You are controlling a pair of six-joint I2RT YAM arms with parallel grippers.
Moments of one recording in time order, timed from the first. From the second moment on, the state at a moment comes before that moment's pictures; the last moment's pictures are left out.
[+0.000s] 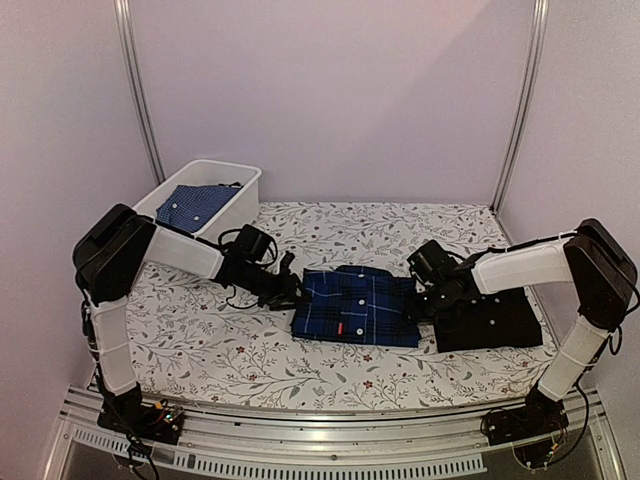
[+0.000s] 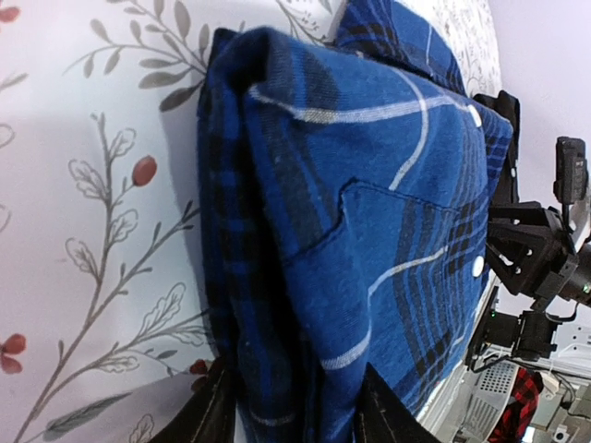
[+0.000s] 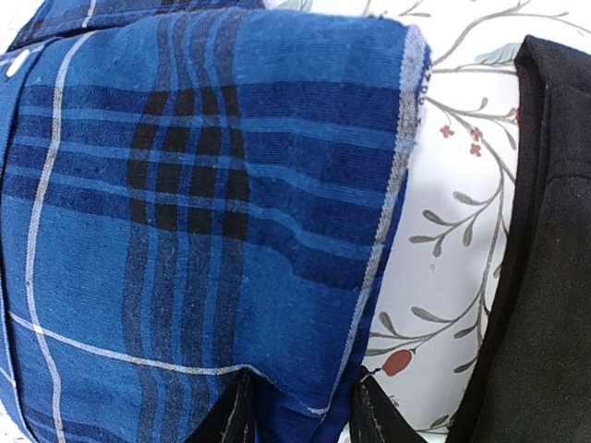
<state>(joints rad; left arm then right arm) -0.58 2.00 1.08 -0.01 0.55 -0.67 0.67 1.70 0.89 -0.32 0.06 0.60</state>
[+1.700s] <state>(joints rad) -0.41 1.68 1.01 -0.38 0.55 -0.49 0.76 1.91 1.14 -0.32 -0.06 0.59</state>
